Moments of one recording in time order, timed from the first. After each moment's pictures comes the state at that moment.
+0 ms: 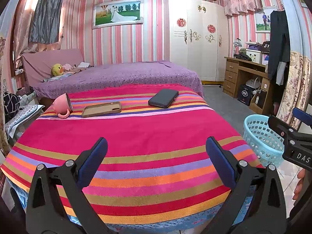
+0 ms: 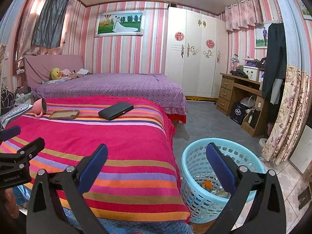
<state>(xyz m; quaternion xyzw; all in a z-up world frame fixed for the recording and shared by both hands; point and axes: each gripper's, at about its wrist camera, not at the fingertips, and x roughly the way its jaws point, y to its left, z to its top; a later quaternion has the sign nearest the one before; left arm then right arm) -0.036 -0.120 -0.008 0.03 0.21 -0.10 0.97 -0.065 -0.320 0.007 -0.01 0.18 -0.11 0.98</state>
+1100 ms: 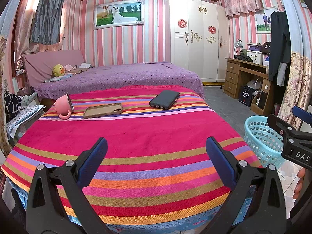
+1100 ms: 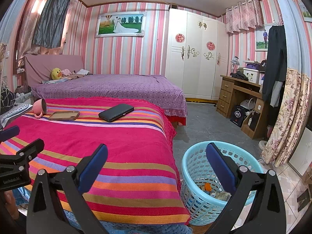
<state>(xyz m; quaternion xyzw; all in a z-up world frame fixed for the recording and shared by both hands) -0.037 -0.119 -0.008 0.03 0.20 -0.10 0.97 -0.063 -0.319 0.009 -0.01 0.17 -0.11 0.98</state>
